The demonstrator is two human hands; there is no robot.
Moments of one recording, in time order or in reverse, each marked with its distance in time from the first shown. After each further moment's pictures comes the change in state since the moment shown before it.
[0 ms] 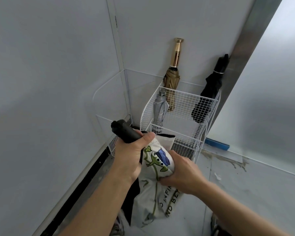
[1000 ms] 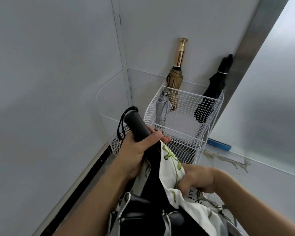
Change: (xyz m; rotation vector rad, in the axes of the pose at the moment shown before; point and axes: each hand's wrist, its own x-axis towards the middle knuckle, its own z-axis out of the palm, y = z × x) left_hand -0.005 0.012 -0.012 0.128 -0.413 0.000; right_hand 0.002 0.009 -0.028 0.679 -0.873 0.062
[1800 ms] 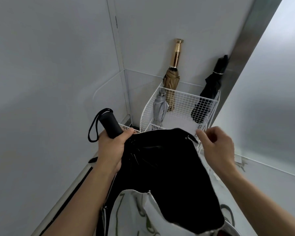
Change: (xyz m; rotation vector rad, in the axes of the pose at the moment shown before) left_hand 0.019 0.001 -0.033 0.197 0.556 0.100; right_hand -0.026 -0.006 -0.026 -0.193 1.520 -0.323
